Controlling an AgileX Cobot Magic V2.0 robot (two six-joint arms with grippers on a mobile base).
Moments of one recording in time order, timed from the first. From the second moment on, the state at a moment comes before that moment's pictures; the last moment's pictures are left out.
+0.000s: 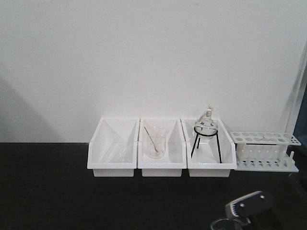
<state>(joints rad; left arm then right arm) 0.01 -0.01 0.03 0.03 0.36 -0.01 0.33 1.40 -0.61 -1.70 -0.23 1.64</state>
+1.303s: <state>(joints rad) 0.01 -0.01 0.03 0.03 0.36 -0.01 0.32 2.03 -0.78 -1.01 -0.88 0.59</state>
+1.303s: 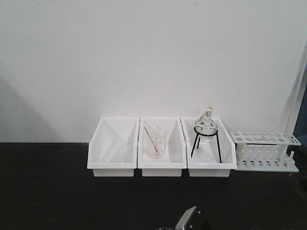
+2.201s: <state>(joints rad) 0.01 -0.01 0.03 0.03 0.36 -0.01 0.32 1.93 -0.78 -0.96 -0.89 0.59</state>
